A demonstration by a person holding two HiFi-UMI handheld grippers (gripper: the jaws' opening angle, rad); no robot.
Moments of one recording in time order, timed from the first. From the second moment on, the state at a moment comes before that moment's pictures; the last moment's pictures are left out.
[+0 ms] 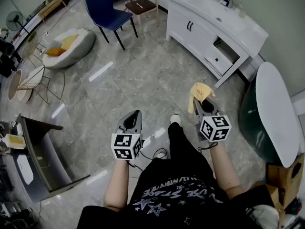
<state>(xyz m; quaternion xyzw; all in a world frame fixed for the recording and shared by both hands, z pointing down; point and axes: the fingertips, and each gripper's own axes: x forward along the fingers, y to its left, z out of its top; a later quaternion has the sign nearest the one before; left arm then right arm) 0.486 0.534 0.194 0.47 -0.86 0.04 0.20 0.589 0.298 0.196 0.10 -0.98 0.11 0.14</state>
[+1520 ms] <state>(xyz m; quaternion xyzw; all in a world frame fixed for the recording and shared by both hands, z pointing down) 0.077 0.186 0.152 0.50 -0.83 0.10 0.20 0.220 -0.052 0.235 0.15 -0.96 0.19 0.15</state>
